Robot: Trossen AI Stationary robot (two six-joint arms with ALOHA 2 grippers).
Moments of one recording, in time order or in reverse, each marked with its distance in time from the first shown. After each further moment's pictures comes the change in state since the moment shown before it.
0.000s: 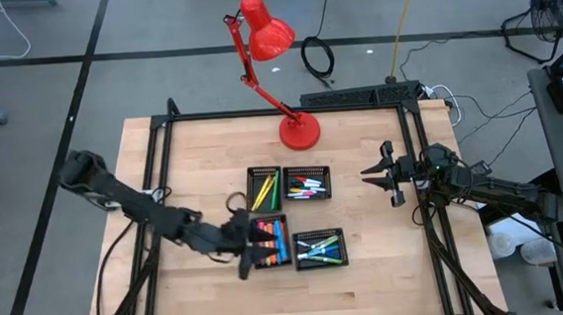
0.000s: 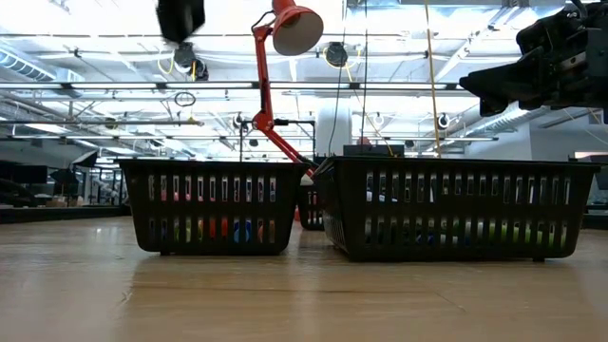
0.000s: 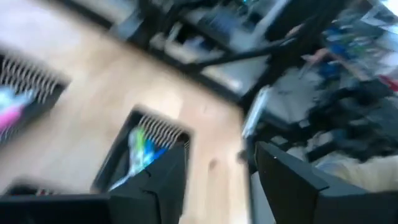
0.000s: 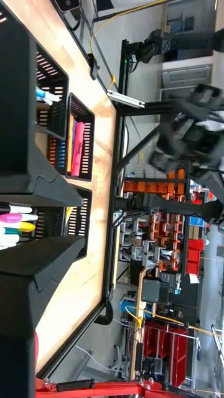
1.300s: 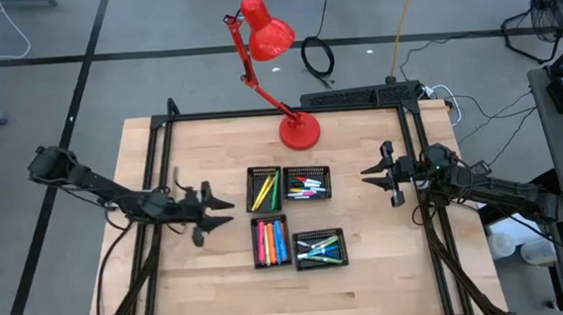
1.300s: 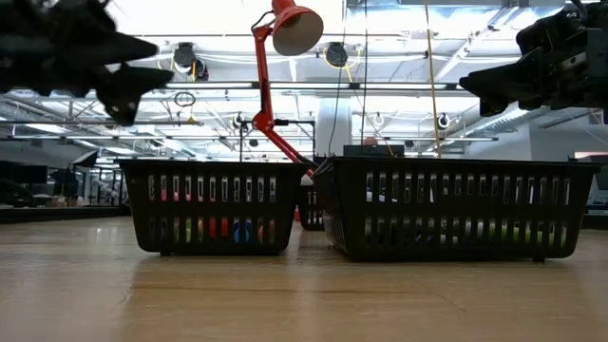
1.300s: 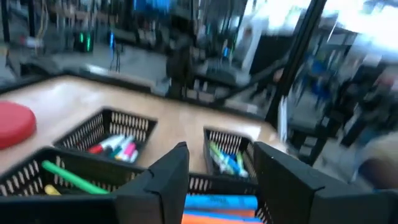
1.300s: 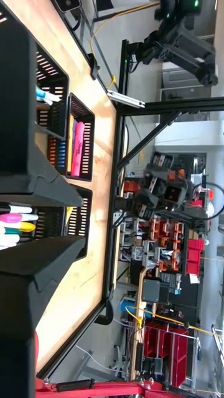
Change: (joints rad) left arm 0.138 -0.491 -0.790 0.605 0.098 0.436; right arm 0.000 0.000 0.000 0.000 0.000 0.000
